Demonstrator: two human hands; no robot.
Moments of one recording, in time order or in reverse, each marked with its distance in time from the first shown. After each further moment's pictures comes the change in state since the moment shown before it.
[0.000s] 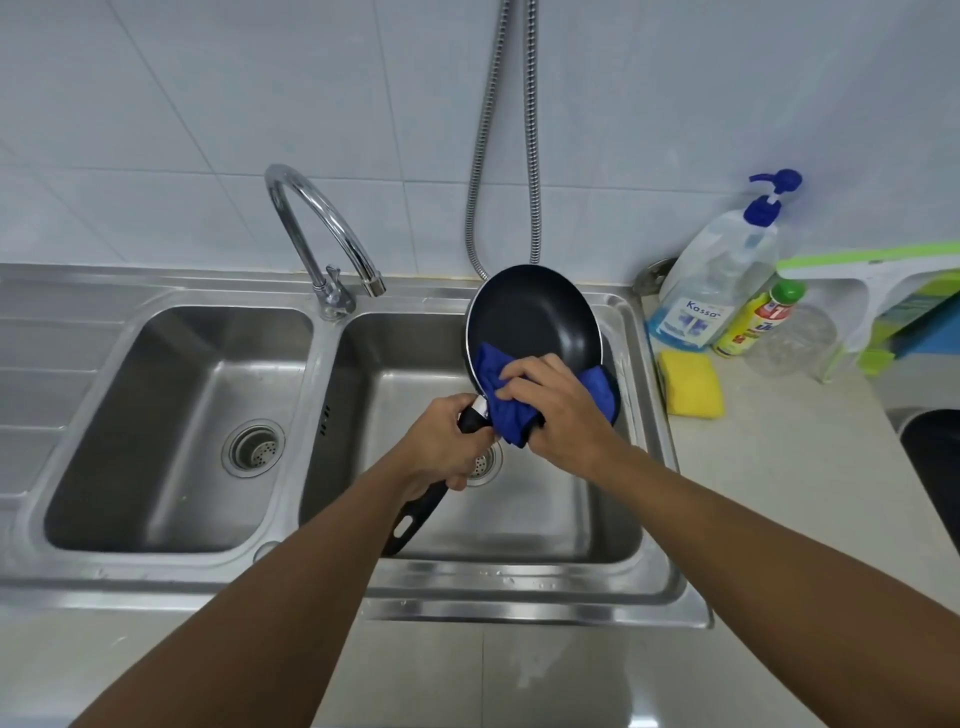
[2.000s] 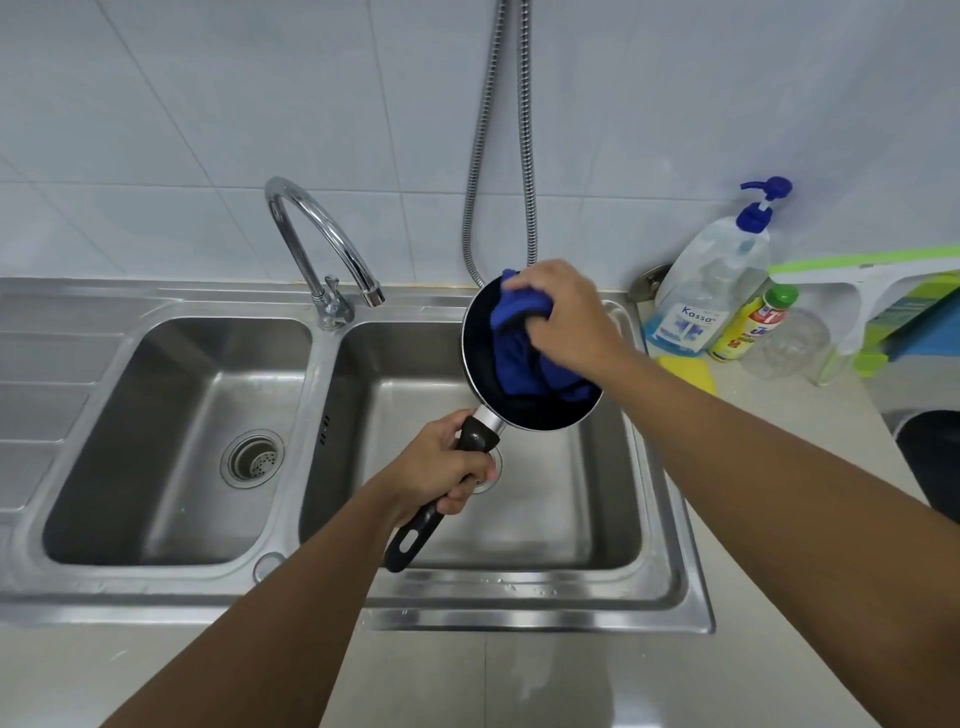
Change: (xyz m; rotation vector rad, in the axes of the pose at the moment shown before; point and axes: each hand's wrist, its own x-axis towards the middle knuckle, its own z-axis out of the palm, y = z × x) left_hand -0.011 -0.009 -0.005 -0.246 -0.171 -0.082; right_hand 0.089 0.007 -0.058 0.157 0.106 0.329
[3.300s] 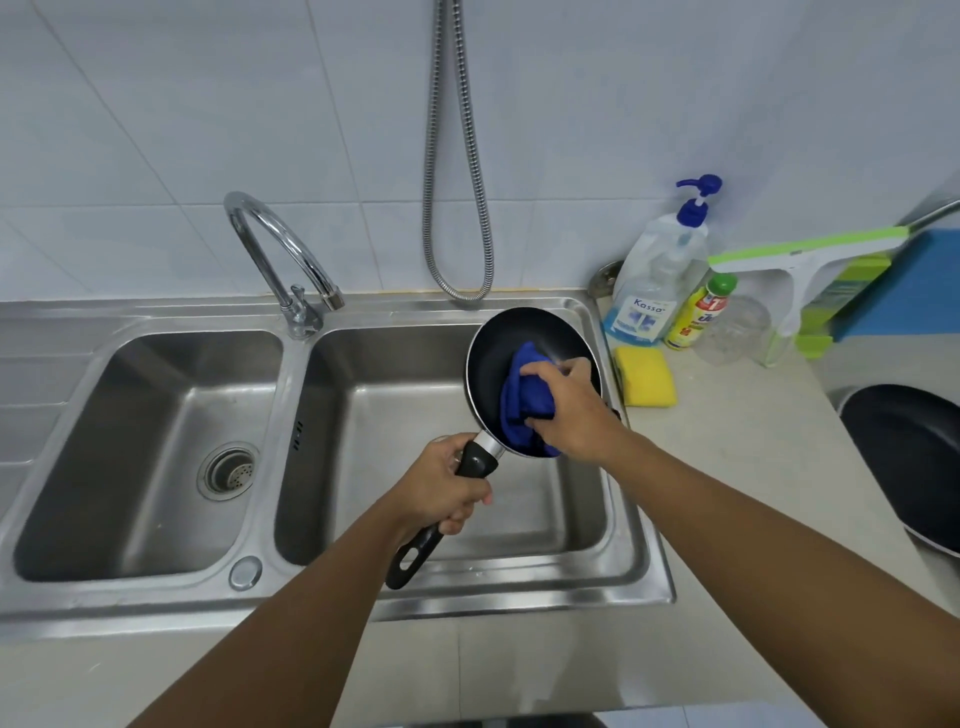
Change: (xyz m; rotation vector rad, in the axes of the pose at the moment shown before) left_hand -0.003 -0.023 0.043 0.118 0.013 -0.022; right_hand -0.110 0.051 -0.002 -0.165 -0.279 0.352
